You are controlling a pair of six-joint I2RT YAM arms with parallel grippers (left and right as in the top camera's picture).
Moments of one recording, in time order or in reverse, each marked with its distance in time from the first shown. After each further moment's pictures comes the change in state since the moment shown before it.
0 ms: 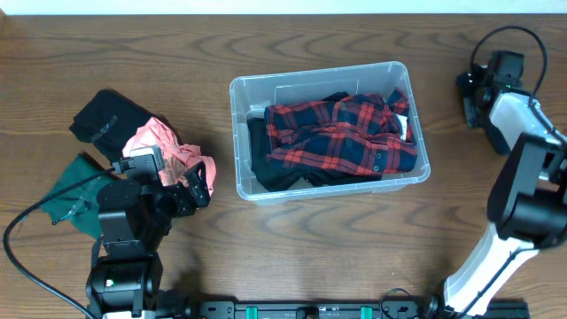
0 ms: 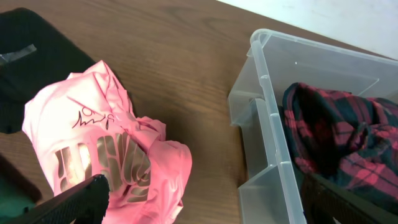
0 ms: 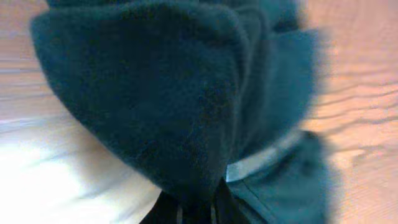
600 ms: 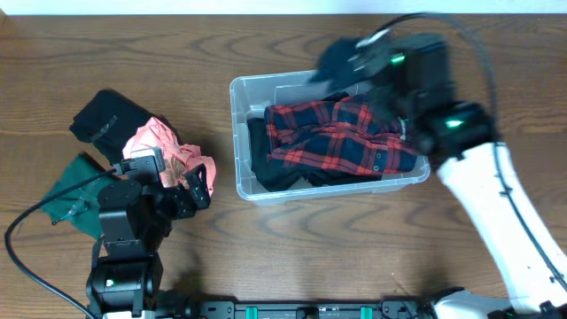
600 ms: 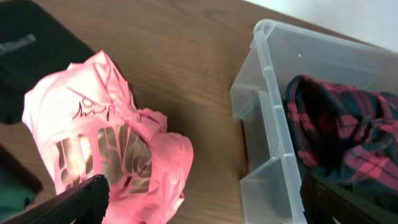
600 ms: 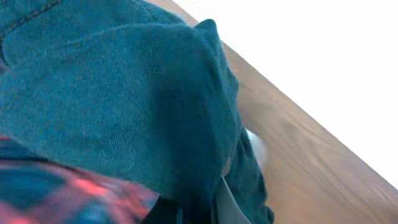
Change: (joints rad) left arm 0.000 0.000 0.000 -0.027 0.000 0.000; right arm 0.644 -0.614 0.004 -0.248 -0.193 0.017
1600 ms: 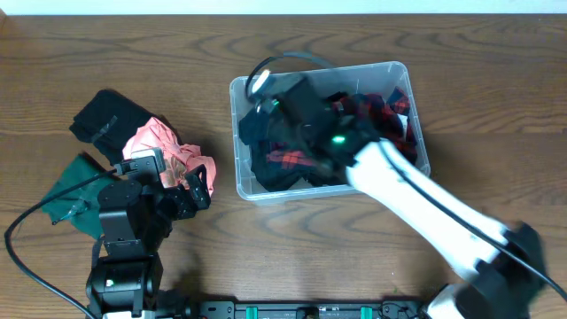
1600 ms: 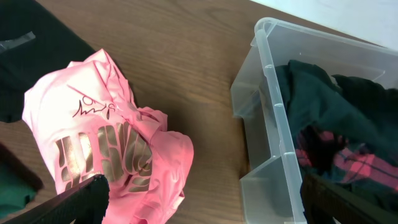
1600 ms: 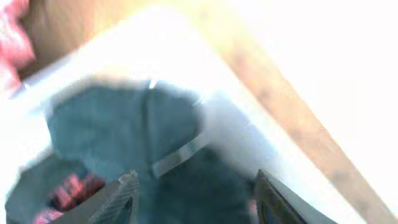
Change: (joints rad) left arm 0.000 0.000 0.000 -0.005 0.000 0.000; right arm 0.354 0.216 0.028 0.161 0.121 0.063
